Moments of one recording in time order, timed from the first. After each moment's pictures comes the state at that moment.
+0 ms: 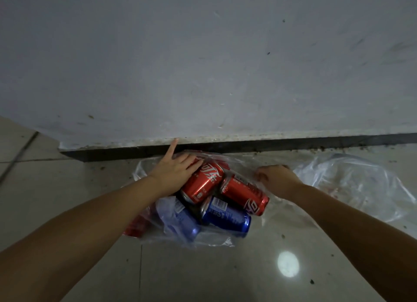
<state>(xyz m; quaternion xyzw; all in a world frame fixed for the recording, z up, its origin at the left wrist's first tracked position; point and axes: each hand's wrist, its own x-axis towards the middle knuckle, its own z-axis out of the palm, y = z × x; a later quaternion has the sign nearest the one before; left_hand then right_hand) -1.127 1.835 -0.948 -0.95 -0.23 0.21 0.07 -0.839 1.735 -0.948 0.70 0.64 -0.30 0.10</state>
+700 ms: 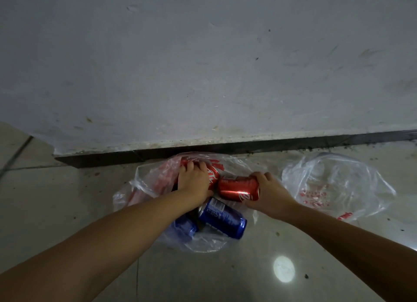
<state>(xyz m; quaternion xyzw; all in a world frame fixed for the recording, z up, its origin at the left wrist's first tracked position) -1.057 1.794 -0.952 -0.84 -0.48 0.18 -0.15 -0.873 1.692 -0.923 0.77 0.54 -0.35 0.01</state>
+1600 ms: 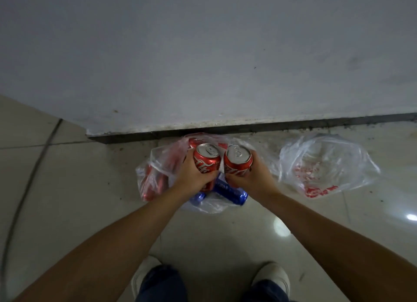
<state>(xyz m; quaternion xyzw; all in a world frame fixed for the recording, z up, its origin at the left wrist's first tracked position) -1.100 1.751 -0.867 -0.56 -0.59 -0.10 -0.57 -0.930 1.687 -0.854 0.76 0.38 -0.46 -0.24</state>
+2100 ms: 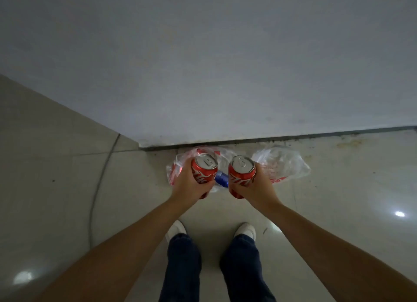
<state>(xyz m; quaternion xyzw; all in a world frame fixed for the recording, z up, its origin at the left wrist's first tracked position) -1.117 1.690 -0.509 -0.57 -0.59 -0.12 -0.56 -0.931 1.622 -0.524 0.76 0.38 -0.48 -0.22</state>
